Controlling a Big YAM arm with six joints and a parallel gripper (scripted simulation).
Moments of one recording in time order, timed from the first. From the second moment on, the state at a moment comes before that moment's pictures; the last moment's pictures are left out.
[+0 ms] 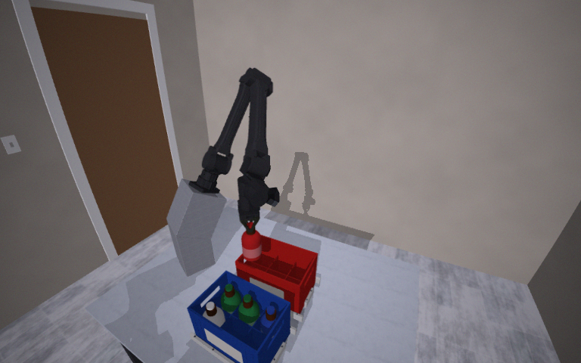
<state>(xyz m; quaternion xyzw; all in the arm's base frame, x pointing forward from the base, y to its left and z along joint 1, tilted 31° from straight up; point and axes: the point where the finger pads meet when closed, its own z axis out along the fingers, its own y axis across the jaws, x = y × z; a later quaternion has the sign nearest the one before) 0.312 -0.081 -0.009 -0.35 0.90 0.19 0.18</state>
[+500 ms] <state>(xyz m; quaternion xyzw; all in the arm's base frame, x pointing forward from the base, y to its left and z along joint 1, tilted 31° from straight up) 0.312 -0.082 -0.009 -0.35 0.90 0.19 0.19</state>
